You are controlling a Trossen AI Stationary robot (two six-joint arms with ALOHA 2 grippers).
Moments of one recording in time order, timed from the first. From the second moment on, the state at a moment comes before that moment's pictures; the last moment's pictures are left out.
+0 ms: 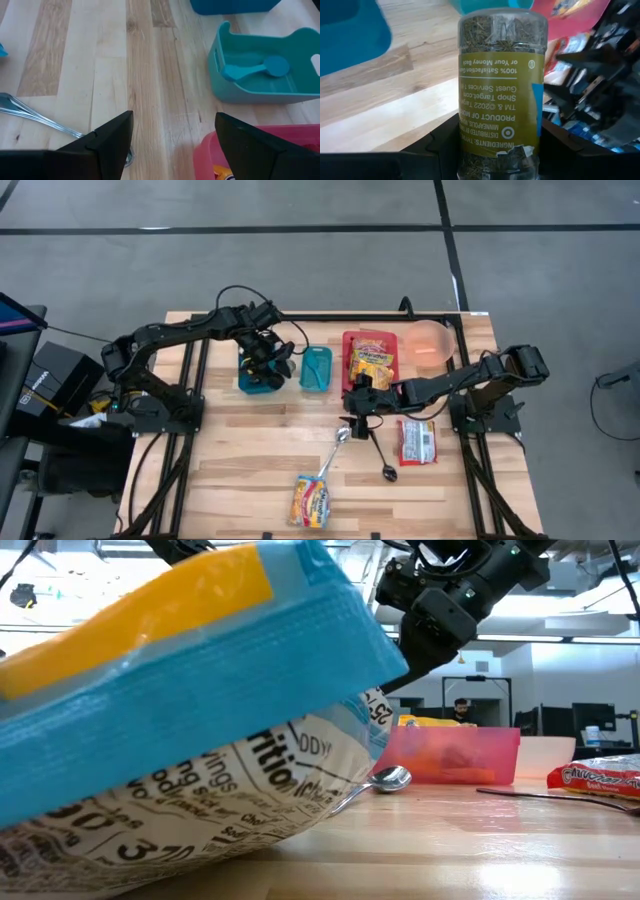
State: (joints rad) left arm 0.52 1.49 1.13 -0.83 0.66 -1.08; right arm 0.14 1.56 0.88 -0.12 0.26 0.09
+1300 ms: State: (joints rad) left arm 0.55 1.46 1.13 -0.67 0.69 -1.41; right arm 0.14 1.56 0.88 -0.11 0.26 0.09
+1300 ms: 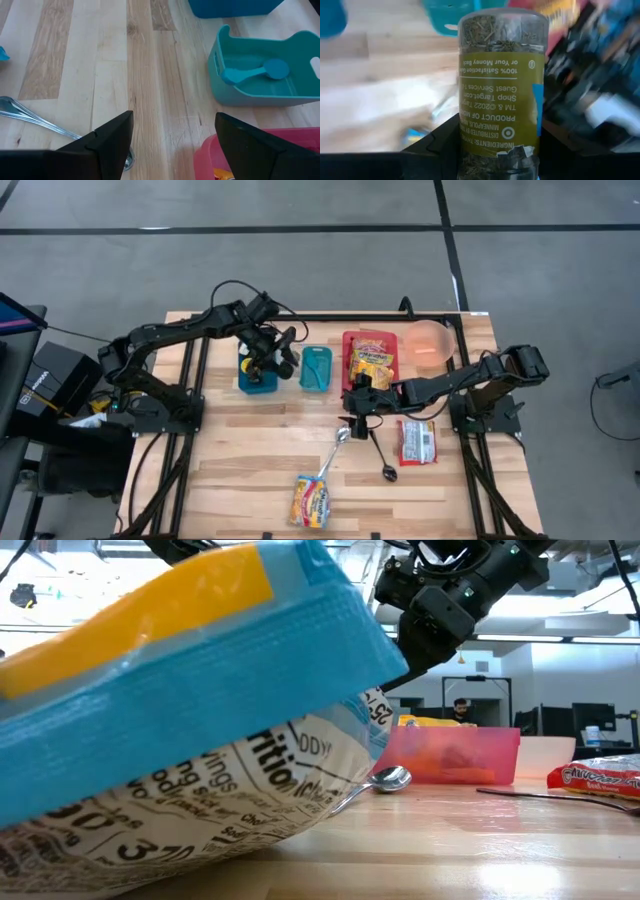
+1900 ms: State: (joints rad) left arm 0.80 1.44 1.13 -0.62 1.00 -1.89; right arm 0.14 1.56 0.88 -0.11 0.26 0.09
